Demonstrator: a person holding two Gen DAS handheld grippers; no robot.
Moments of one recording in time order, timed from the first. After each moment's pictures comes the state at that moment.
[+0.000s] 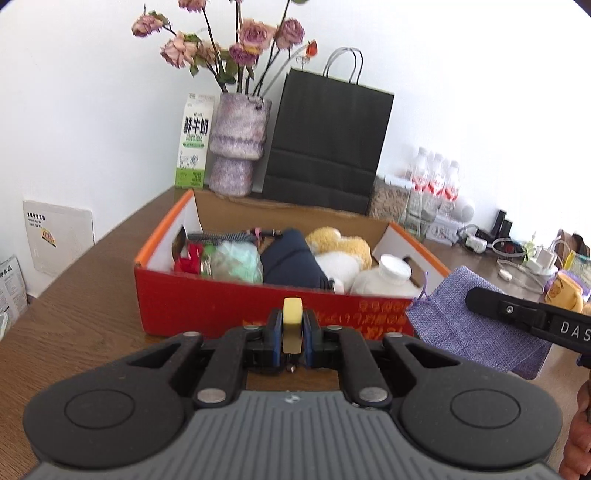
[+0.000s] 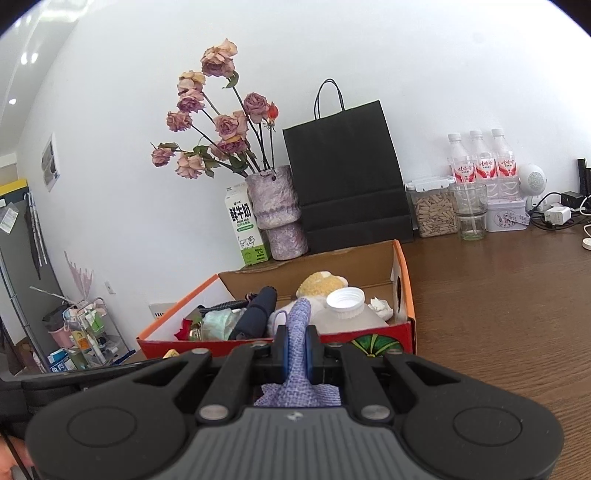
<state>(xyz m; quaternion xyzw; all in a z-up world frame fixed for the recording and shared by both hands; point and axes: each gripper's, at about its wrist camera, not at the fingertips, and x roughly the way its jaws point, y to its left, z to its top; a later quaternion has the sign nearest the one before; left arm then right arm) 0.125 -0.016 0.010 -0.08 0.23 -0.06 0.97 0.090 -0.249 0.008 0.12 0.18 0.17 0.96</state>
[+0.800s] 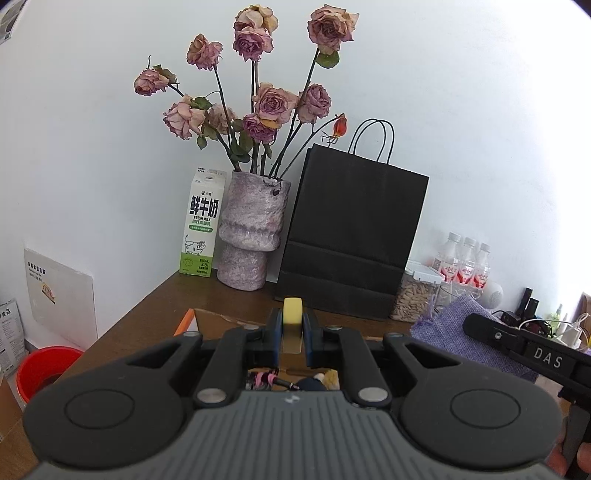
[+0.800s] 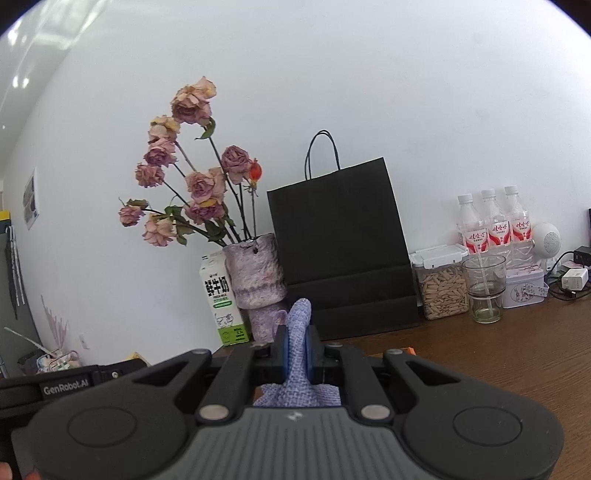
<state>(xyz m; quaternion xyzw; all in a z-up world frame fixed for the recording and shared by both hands) 0.233 -0.003 0.060 -0.10 0.13 -0.03 0.99 0.213 -0.230 0.048 0.13 0.10 0.12 0.98</state>
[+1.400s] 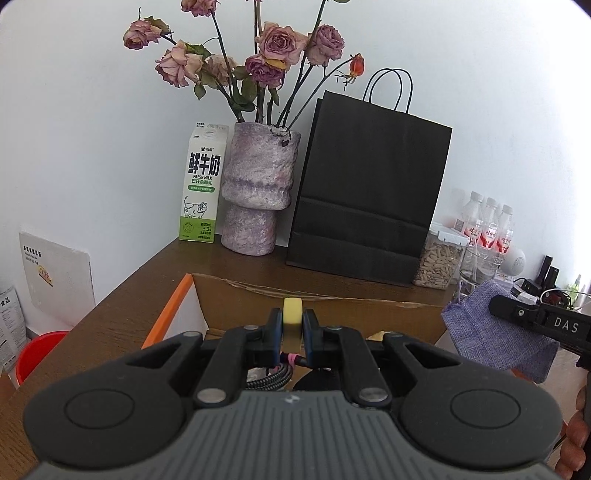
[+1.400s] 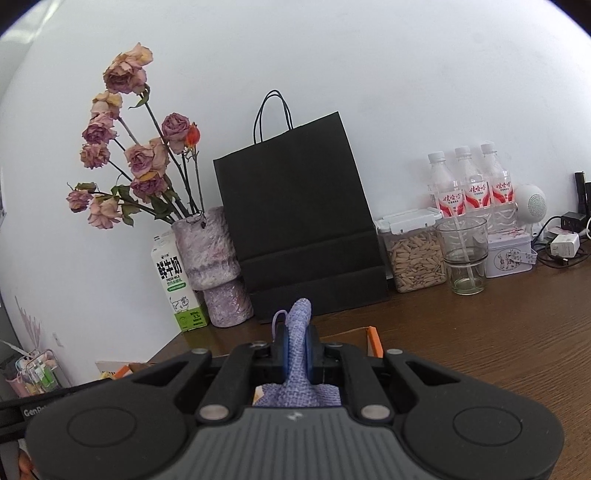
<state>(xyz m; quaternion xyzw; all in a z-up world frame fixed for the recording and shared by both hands) 0.279 0.004 0.018 -0.08 0.19 -0.03 0.98 0.269 -0.251 0.008 0.14 0.14 0.09 0.98</state>
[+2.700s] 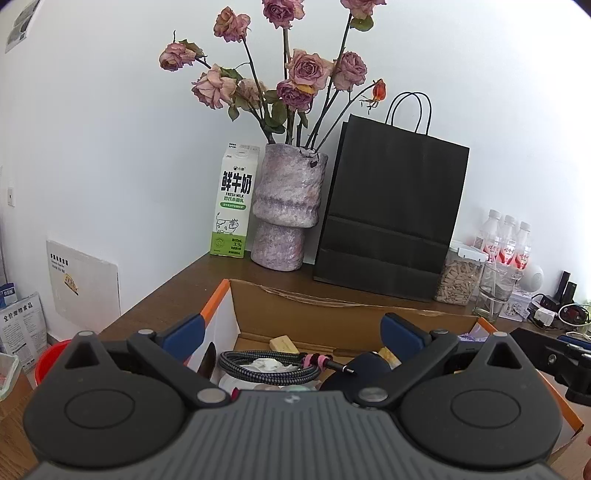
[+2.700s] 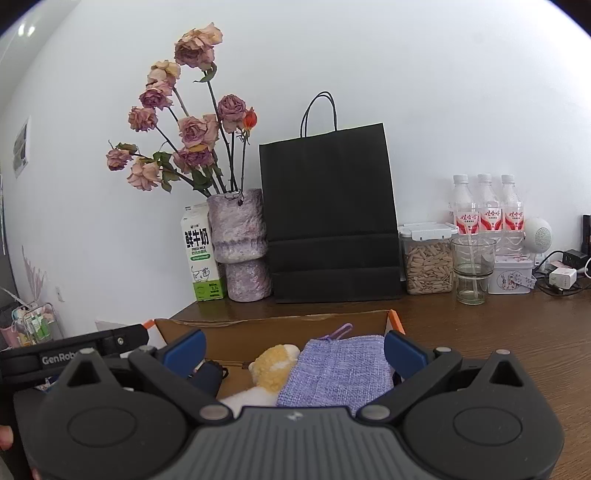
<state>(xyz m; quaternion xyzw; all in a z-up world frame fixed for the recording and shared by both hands) 0.247 0.010 0.015 -0.08 0.15 0.02 0.99 0.214 -0.217 0.012 0.06 0.14 0.10 0.98</state>
